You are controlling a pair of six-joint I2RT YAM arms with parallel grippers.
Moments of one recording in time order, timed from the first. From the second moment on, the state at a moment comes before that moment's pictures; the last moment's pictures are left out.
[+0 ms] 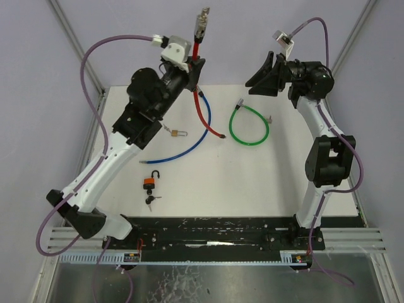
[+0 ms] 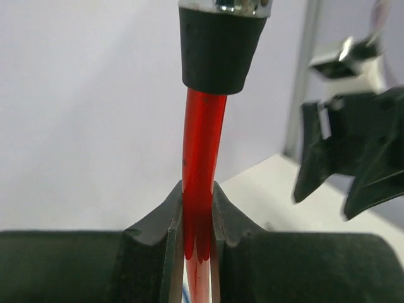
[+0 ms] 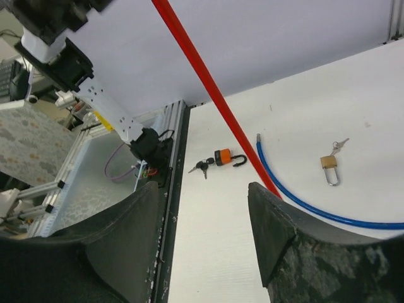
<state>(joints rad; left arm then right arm) -0.61 1.39 1.66 0.03 0.01 0.01 0.07 1.92 1.74 1.48 -1.57 1.69</state>
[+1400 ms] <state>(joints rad) -0.67 1.71 2.28 -0.66 0.19 0.08 0.45 1.21 1.08 -0.69 -0.90 -1.96</state>
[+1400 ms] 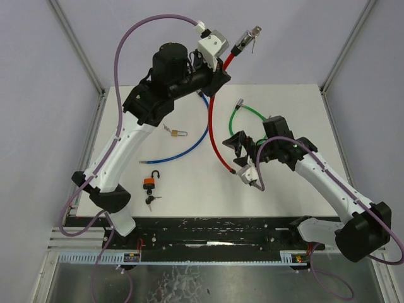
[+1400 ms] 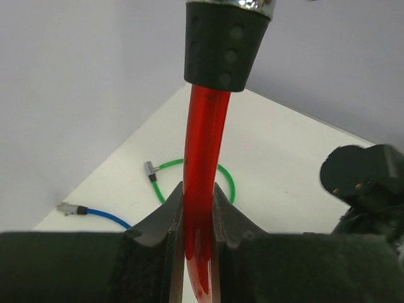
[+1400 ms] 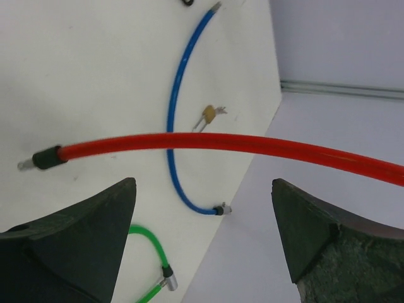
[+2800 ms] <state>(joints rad) -0.49 1.87 2.29 -0.67 0.56 0.00 0.55 1.27 0.65 -0.11 -0.68 -2.09</state>
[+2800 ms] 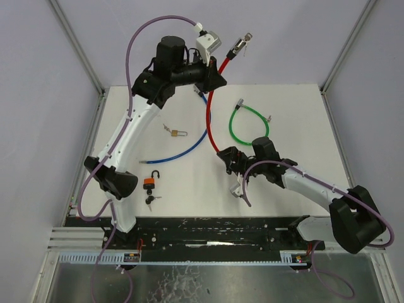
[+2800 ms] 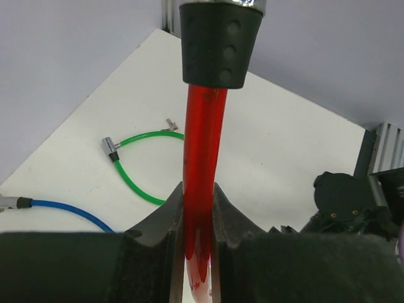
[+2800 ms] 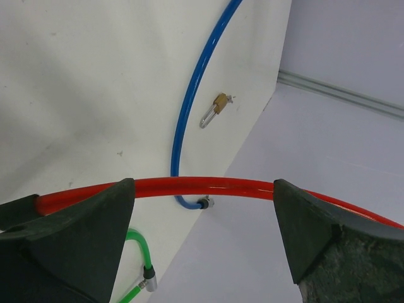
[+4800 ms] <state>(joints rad) -0.44 1.93 2.21 -0.60 0.79 -0.05 0.62 1.59 0.37 0.79 -0.91 -2.09</state>
